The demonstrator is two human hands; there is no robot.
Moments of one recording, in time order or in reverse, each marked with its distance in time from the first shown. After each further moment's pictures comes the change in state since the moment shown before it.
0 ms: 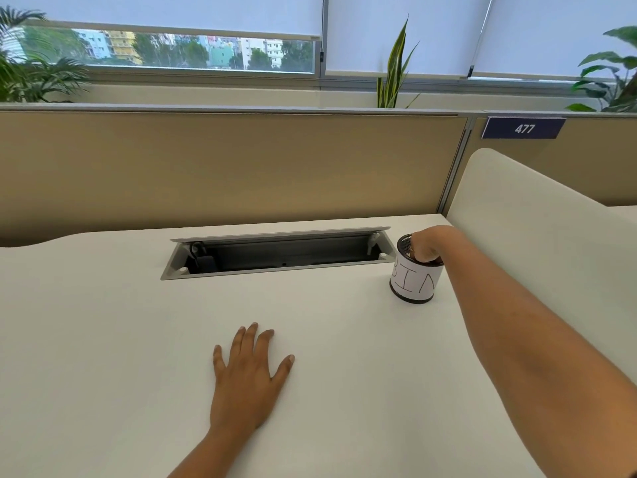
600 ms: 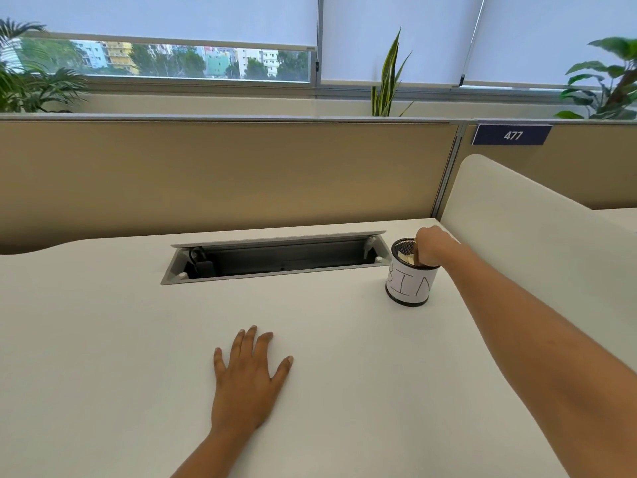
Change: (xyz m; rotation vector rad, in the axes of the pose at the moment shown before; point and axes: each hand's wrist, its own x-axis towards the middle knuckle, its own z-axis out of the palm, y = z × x) left_hand -0.002 0.003 -0.006 -0.012 0.016 0.008; right_hand 0.001 0.010 0.018 0.219 0.294 0.049
